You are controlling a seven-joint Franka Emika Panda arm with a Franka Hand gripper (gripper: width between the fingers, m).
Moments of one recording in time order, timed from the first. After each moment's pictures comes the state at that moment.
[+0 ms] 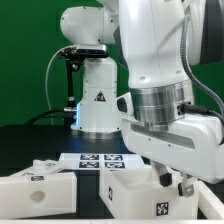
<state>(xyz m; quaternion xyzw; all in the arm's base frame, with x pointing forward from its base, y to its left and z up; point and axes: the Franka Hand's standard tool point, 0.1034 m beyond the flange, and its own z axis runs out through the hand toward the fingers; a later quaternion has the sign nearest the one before) 0.620 0.079 0.054 -0.84 0.53 0.07 0.08</state>
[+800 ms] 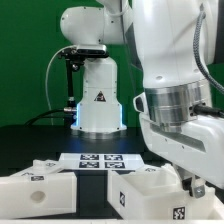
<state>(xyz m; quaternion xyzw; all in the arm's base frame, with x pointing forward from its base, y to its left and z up) 0.640 0.100 0.055 -0.76 0.64 0.07 0.09</state>
